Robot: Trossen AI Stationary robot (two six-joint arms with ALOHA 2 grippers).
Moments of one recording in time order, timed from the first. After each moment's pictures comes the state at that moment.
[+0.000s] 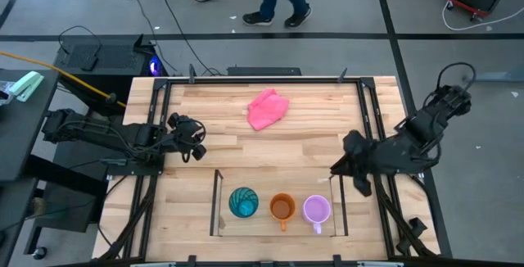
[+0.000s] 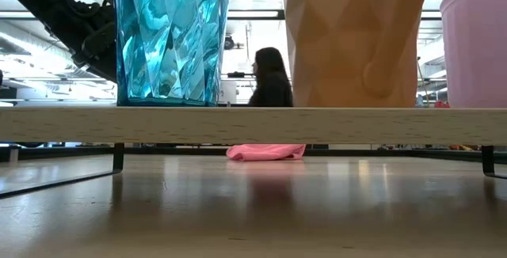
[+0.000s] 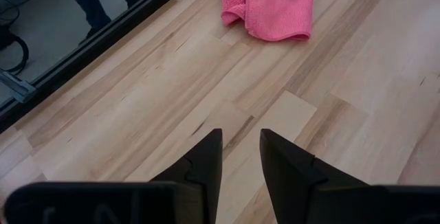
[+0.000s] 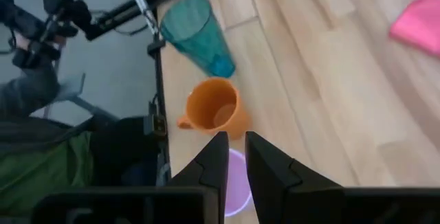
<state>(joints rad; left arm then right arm) -0.13 0.83 0.52 -0.59 -0.68 -0.56 0.64 1.16 1.44 -1.08 0.32 0.86</state>
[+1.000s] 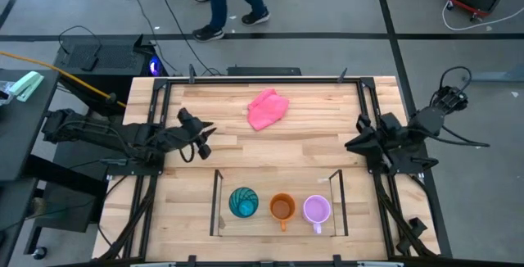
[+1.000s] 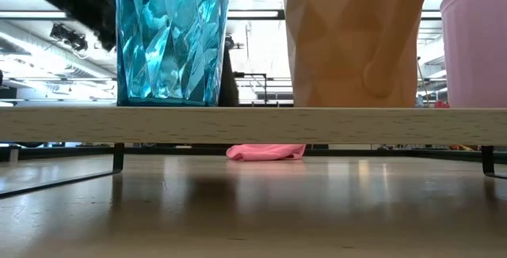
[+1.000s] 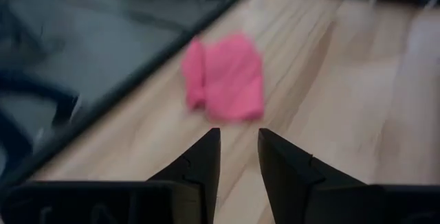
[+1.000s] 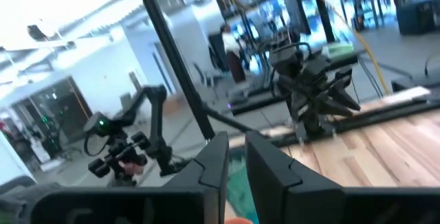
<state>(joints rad) -0.13 0.83 0.52 -0.26 -0.68 -0.29 0.64 0.49 0.68 -0.10 0.44 0.34</state>
